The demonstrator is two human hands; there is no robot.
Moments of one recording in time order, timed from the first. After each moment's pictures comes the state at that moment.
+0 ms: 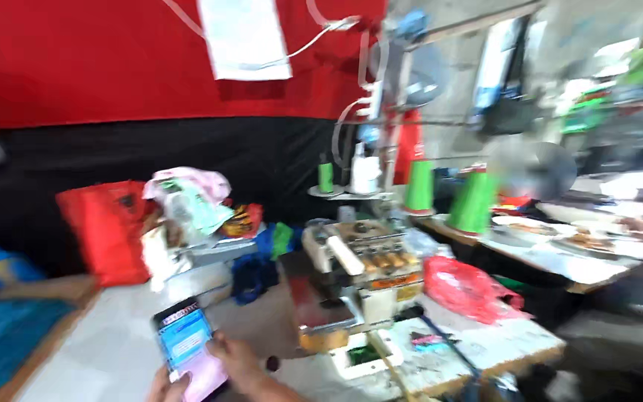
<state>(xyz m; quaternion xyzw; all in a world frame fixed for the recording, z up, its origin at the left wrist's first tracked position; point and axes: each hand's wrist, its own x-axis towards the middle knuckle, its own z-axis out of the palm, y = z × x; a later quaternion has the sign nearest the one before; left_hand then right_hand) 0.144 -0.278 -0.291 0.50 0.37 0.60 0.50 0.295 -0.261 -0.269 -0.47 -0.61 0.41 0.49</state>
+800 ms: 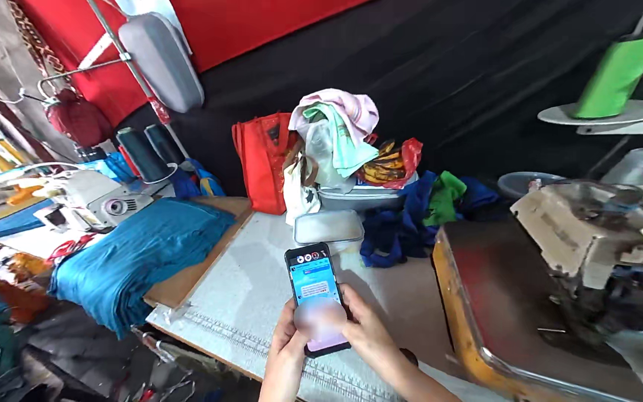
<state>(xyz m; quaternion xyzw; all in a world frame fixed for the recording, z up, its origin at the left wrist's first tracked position) 0.152 -0.283 -0.287 0.46 0.36 0.62 0.53 0.303 -0.243 -0.270 -0.40 -0.59 0.53 0.46</state>
